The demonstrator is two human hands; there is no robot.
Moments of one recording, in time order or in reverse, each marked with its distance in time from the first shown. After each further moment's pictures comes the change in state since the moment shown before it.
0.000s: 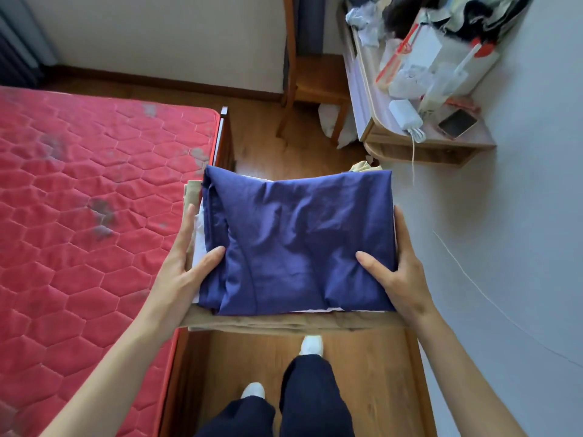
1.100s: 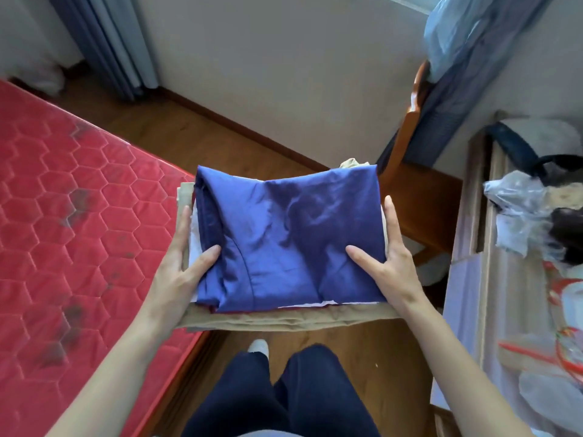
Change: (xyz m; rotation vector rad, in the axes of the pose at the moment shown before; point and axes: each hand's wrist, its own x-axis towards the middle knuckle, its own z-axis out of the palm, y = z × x) left_hand 0.589 0.005 -0.097 0.072 0.501 -0.108; right_hand 0.730 -0.098 0.150 -0.135 -0.428 -0.235
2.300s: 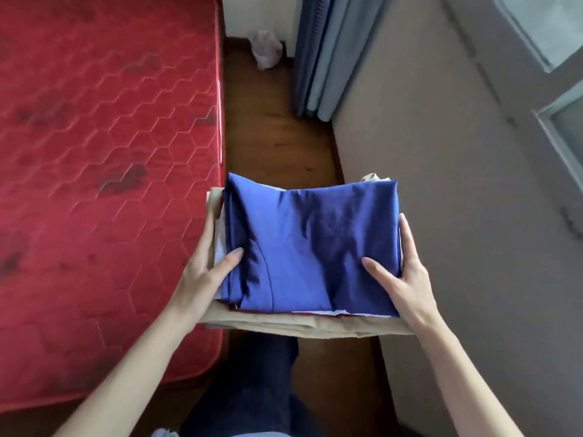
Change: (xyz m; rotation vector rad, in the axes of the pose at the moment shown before) left_hand 0.503 -0.016 0.036 -0.217 0.858 -0.218; right_hand 0.733 -0.069 0.134 -0.100 -0.766 -0.389
